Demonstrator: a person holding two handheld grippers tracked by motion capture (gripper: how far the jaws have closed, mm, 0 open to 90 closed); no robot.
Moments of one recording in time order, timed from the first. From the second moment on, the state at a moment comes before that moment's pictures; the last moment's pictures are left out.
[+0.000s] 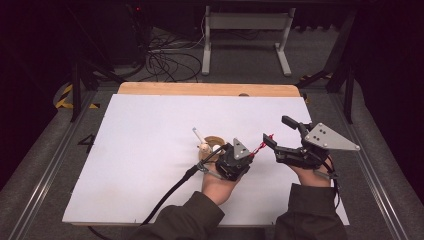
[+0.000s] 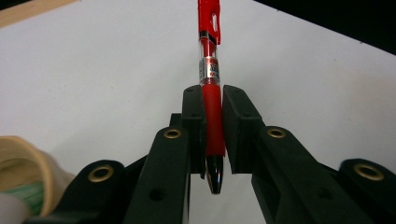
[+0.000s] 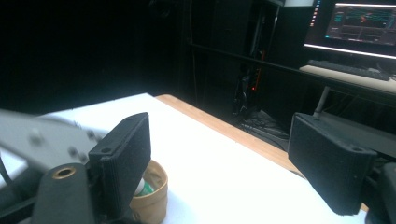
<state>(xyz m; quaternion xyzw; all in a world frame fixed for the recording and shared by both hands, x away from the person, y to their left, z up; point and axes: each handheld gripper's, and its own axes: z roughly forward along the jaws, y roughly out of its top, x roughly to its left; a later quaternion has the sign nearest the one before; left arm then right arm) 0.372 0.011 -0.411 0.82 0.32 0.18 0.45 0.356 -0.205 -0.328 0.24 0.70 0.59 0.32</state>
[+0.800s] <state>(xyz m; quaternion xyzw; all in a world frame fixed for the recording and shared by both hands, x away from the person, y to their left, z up) 0.365 0.072 -0.370 0.81 0.30 0.17 0.47 0.362 -0.181 -0.345 0.13 0.75 0.54 0.34</state>
